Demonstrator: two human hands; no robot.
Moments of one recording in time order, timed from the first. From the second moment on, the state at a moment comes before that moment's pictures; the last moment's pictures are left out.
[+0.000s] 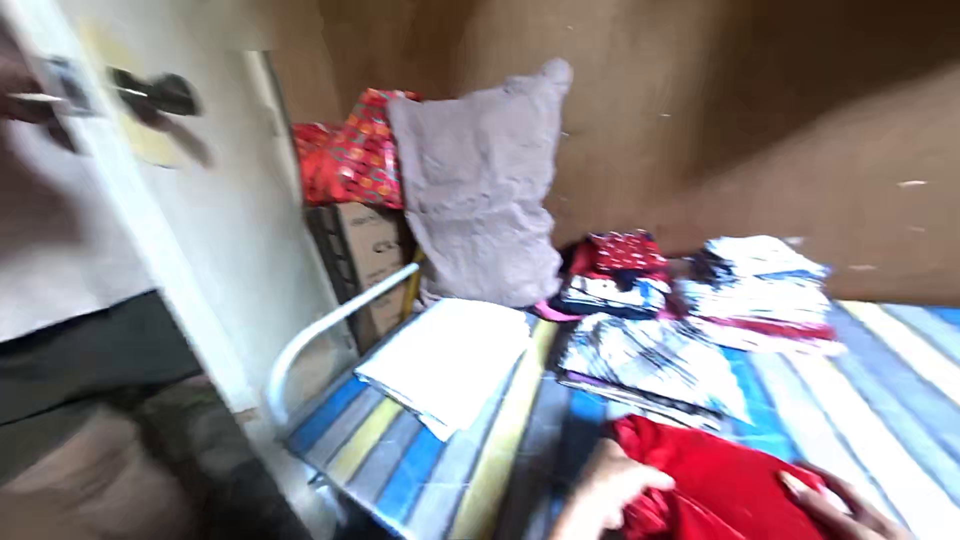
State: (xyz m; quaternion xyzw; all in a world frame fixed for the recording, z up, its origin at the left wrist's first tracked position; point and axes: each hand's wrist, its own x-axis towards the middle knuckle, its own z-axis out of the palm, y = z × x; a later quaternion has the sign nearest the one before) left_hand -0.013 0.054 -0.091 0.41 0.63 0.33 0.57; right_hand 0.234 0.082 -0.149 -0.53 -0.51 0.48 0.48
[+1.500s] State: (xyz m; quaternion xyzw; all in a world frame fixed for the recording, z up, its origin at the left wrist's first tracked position) left_hand 0.049 0.233 0.061 0.72 0.57 0.39 0.00; right_hand 0.210 0.102 -0.162 -0.55 -0.49 0.31 0.60
